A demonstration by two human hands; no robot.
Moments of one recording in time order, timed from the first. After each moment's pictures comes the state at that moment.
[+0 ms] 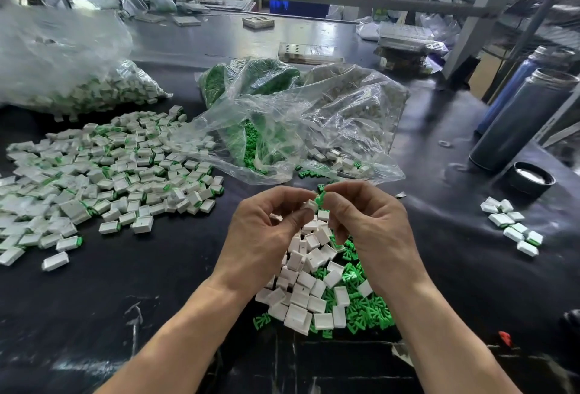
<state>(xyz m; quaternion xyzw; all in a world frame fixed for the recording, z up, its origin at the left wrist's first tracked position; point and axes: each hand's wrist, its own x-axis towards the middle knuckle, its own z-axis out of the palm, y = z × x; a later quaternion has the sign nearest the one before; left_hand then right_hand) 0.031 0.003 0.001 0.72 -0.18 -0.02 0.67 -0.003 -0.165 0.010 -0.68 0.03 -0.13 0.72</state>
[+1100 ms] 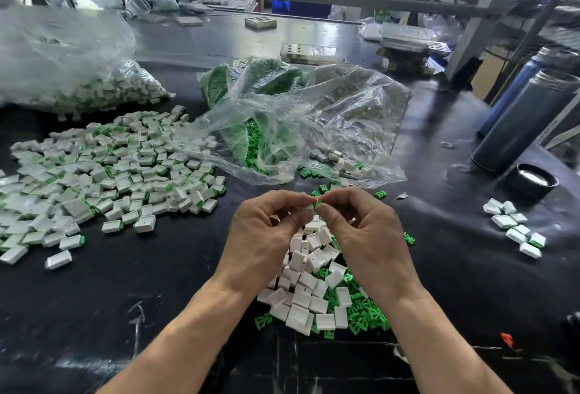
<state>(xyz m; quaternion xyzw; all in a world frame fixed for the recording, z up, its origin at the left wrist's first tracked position) 0.029 0.003 0.002 0.73 -0.16 0.00 0.67 -0.005 -0.160 0.003 -0.82 0.01 -0.18 0.55</state>
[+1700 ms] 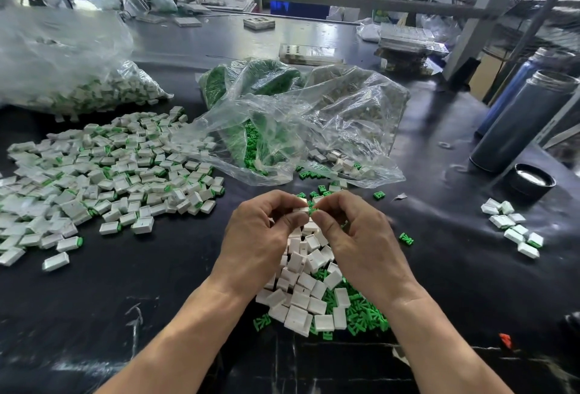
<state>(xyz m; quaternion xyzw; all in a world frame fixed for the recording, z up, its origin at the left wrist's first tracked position) 0.033 0.004 -0.002 0.79 -0.13 0.01 0.60 -0.007 -0.161 0.004 -0.87 -0.02 -0.15 0.47</state>
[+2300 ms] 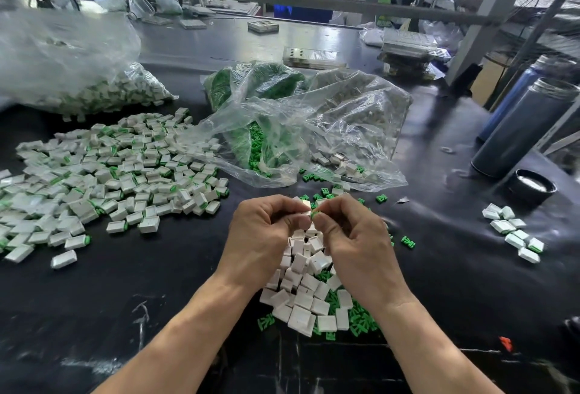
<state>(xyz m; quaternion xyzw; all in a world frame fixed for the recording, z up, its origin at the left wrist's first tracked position) 0.035 0.004 0.000 0.73 -0.12 -0.01 0.67 -0.007 -0.149 0.000 -0.82 0.00 -0.15 0.55</state>
